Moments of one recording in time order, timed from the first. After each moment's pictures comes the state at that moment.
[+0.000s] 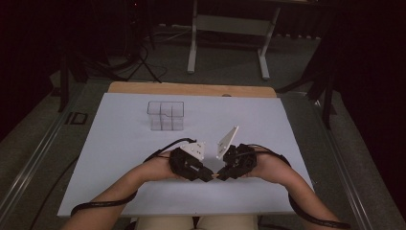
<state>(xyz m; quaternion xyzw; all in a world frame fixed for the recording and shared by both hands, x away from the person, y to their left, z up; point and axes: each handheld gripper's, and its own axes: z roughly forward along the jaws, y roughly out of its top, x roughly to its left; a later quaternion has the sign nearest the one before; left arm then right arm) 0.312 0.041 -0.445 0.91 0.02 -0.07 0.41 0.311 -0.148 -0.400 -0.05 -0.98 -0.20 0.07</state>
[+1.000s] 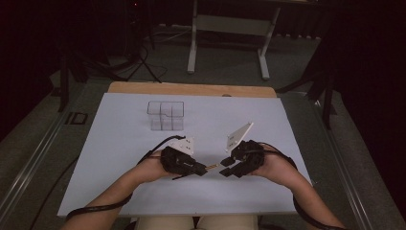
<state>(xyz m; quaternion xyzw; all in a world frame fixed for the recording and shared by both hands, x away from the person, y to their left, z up) 0.315 0.069 -0.448 0.89 0.08 -0.04 0.45 0.313 -0.168 -0.390 -0.09 -0.96 -0.26 0.02</state>
